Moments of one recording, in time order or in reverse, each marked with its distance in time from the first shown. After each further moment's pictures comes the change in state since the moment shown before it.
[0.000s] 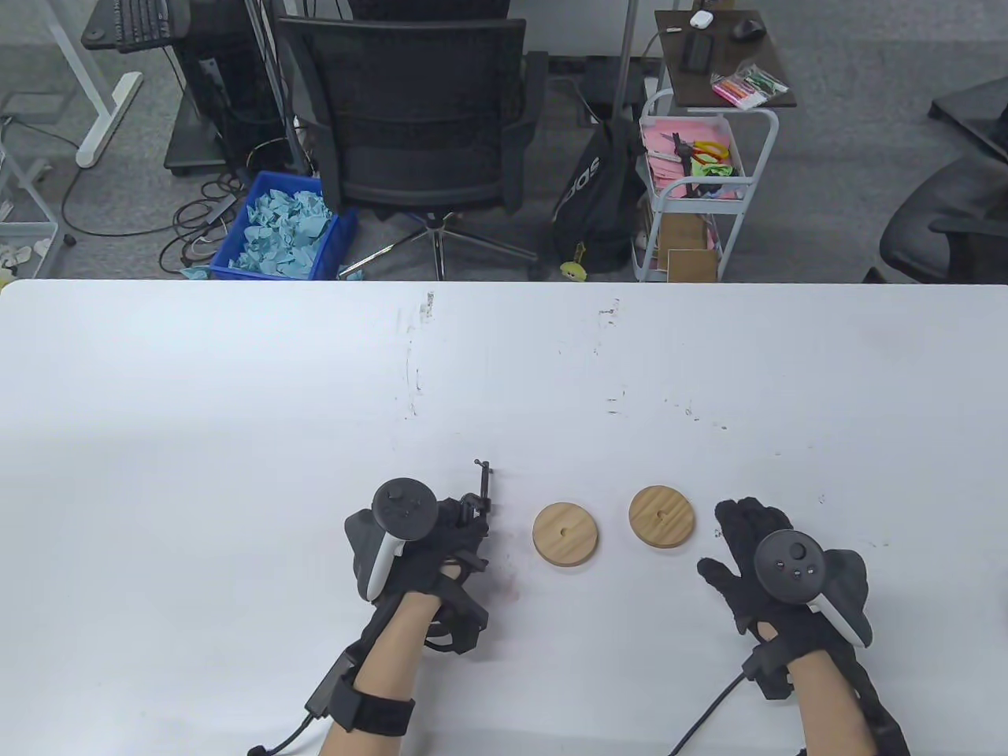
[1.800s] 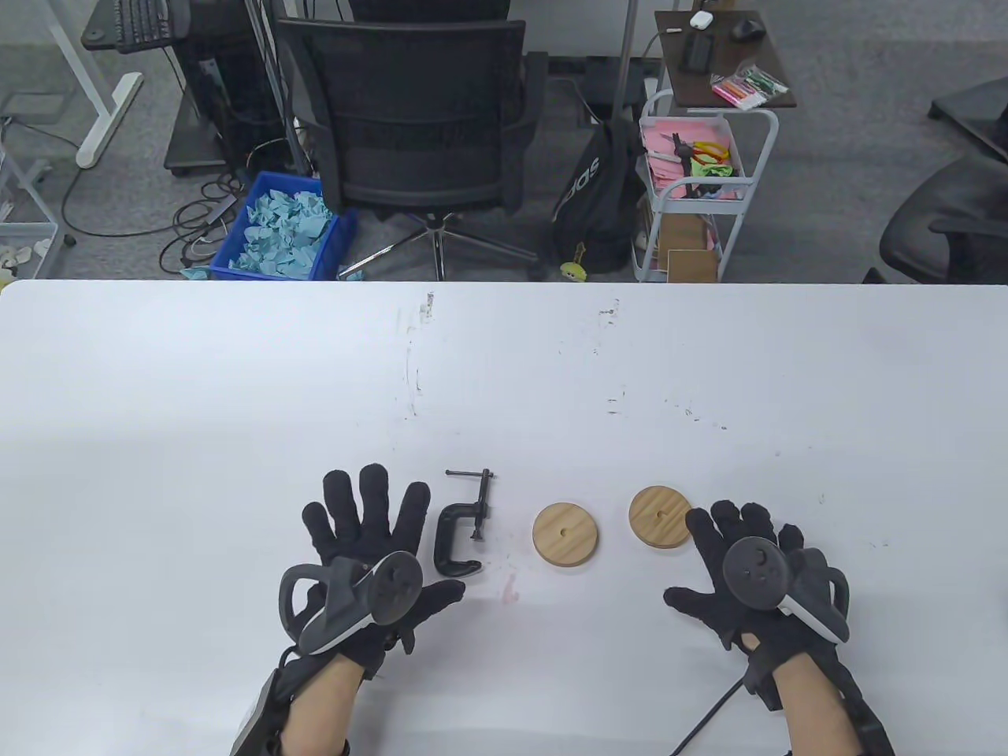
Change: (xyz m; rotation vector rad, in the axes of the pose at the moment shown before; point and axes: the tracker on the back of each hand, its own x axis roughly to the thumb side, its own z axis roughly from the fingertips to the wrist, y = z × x) left_hand -0.016 0.039 0.065 0.150 -0.368 -0.709; right_hand 0.013 0.018 0.000 0.111 -0.056 0.148
